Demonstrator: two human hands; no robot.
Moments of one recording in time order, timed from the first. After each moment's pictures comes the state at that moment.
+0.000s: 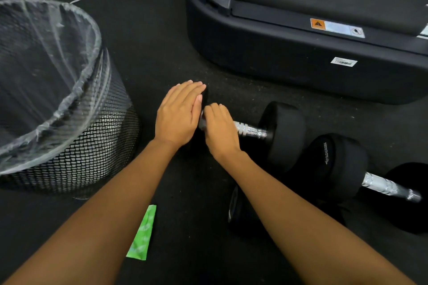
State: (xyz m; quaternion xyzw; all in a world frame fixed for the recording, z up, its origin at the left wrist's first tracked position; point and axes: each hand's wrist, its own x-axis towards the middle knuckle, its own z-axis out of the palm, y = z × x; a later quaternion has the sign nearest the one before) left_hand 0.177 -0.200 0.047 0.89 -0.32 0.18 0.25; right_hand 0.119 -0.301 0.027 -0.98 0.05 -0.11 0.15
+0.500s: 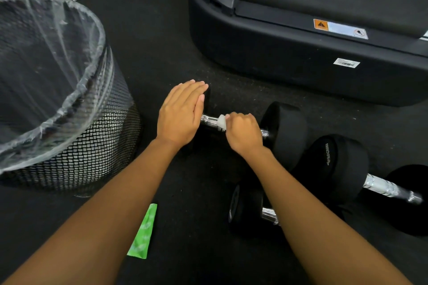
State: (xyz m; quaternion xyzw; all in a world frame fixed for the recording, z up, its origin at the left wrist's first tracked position) left_hand 0.176 -0.198 0.047 0.89 -0.32 0.18 0.26; right_hand 0.109 -0.339 0.034 -0.98 0.16 0.01 0.13
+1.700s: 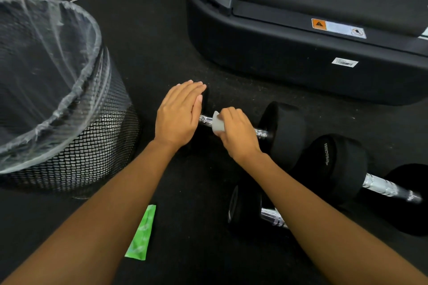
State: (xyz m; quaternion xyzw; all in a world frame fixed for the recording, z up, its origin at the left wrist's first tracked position) left_hand 0.176 -0.199 0.047 0.89 -0.32 0.18 0.27; right_hand 0.098 -0.333 0.037 -0.99 0.05 -0.05 0.14
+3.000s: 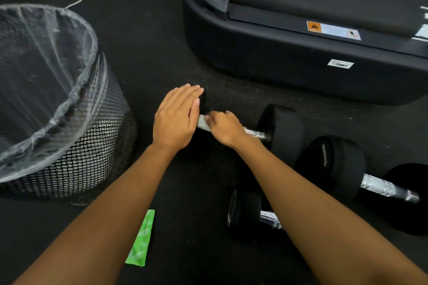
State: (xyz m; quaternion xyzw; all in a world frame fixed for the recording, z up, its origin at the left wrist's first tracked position) left_hand 0.178 -0.200 0.044 0.89 -0.32 0.20 0.26; right_hand 0.137 -0.331 0.044 -0.95 0.11 0.12 0.27
